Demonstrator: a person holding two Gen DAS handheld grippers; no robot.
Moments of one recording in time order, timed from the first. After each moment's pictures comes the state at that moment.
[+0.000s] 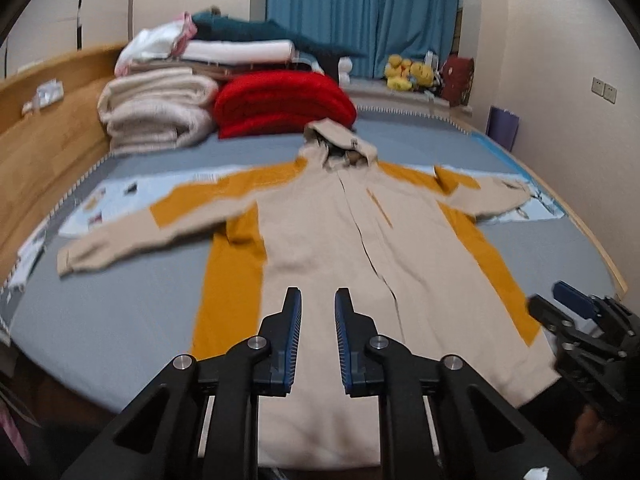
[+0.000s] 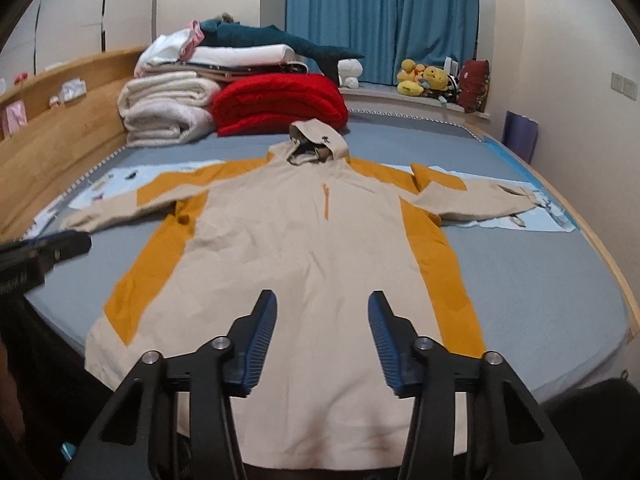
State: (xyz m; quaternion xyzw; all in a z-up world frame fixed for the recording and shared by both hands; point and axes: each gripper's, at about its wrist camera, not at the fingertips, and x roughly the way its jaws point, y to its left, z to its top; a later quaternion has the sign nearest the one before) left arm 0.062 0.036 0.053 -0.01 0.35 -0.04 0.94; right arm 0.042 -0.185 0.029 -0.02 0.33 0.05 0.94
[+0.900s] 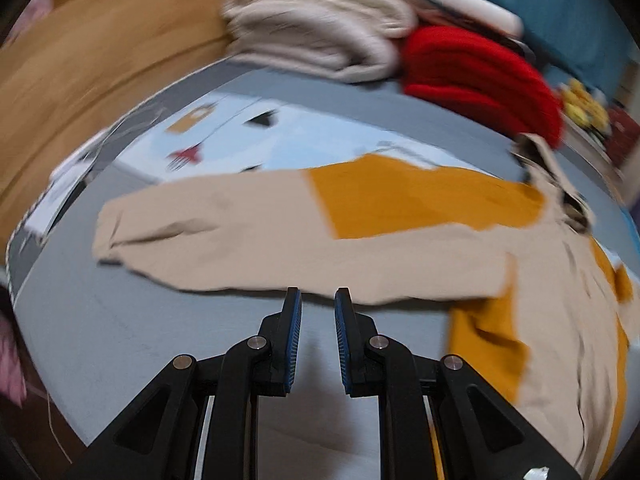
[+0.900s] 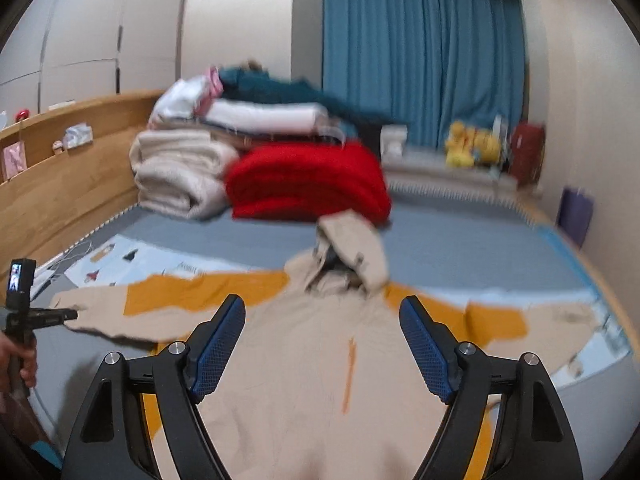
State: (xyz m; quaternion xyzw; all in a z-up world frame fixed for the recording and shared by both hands) left arm 0.279 0.345 -0.064 -0.14 0.44 0.18 0.87; right arm 0.321 -0.144 0.088 -0.02 0.27 0.13 0.95
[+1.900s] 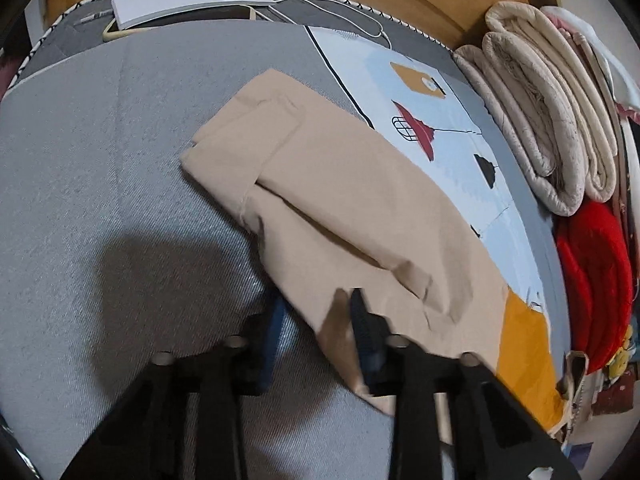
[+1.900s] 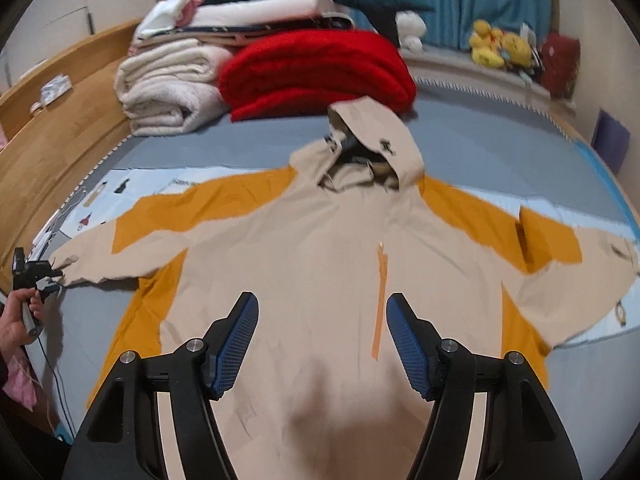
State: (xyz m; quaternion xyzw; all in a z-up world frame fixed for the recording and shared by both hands) left arm 0.254 0.548 -0.166 -0.44 0.38 0.33 0.74; right arm 0.388 -0.136 -0.021 -0.01 0.44 0.13 0.89
